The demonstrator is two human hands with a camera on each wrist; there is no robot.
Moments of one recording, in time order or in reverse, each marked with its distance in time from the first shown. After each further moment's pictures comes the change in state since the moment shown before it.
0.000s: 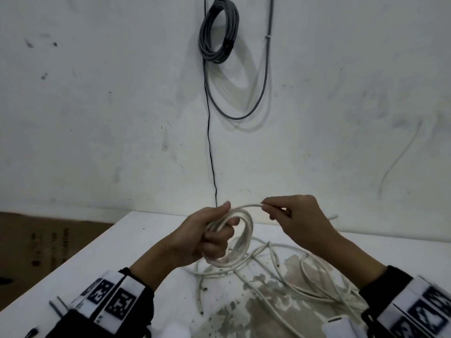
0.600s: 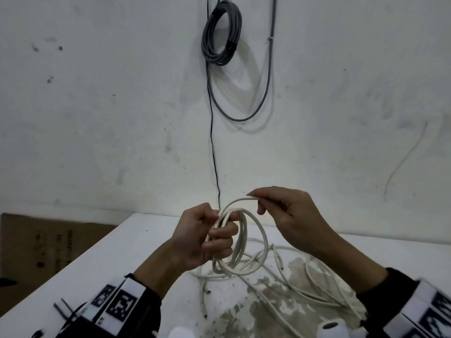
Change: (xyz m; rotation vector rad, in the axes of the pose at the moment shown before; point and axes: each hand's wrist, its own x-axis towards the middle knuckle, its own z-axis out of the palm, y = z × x) left_hand 0.003 -0.003 -0.009 -0.389 -0.200 0.044; right_hand 0.009 -0.033 0.000 0.264 0.017 -0.002
